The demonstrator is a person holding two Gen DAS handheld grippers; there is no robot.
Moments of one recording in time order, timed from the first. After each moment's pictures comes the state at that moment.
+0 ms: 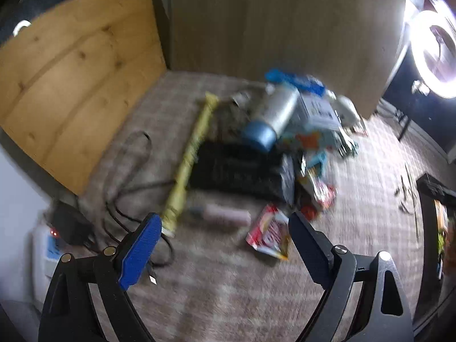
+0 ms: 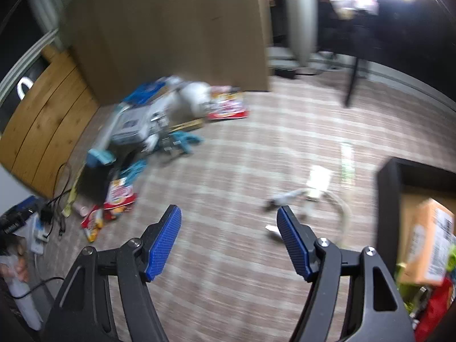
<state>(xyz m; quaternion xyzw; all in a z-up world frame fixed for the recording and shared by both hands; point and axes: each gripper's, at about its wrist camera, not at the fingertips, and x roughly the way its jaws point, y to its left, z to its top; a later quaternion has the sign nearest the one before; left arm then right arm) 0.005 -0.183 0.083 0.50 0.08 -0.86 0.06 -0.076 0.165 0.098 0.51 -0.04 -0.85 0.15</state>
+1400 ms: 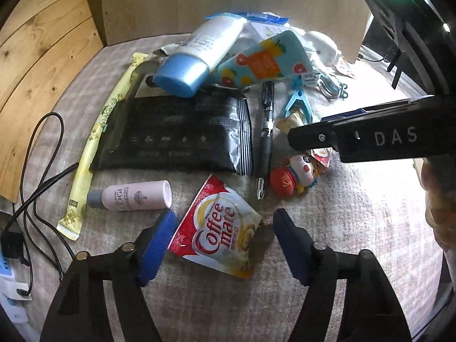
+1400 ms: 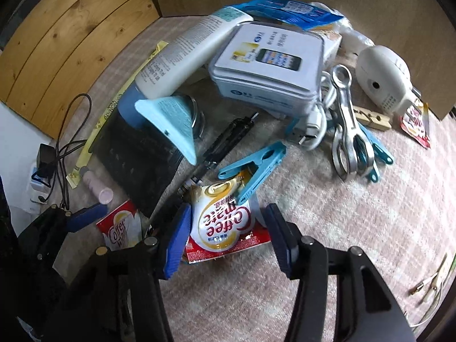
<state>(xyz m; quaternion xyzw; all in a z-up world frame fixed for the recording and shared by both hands) -0.033 -0.113 0.009 0.53 0.03 -0.85 0.00 -0.131 0.005 0.027 0.59 0.06 -0.76 0.27</state>
